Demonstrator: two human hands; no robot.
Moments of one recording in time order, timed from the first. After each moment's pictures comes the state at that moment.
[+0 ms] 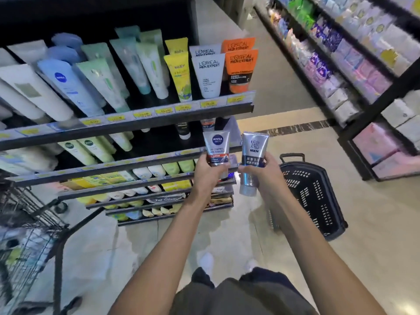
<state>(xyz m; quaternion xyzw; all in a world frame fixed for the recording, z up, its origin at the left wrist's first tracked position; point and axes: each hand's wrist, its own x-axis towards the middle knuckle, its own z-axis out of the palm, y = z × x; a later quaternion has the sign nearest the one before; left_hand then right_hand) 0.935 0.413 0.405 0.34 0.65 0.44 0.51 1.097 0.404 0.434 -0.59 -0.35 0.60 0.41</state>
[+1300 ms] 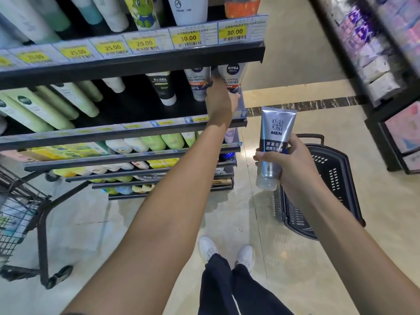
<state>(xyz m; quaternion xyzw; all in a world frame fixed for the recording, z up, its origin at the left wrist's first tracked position) 0.990 0.609 0.316 0.49 0.77 0.35 0.21 1.158 0.450 0.358 -0.59 -0.36 0.62 0.38</state>
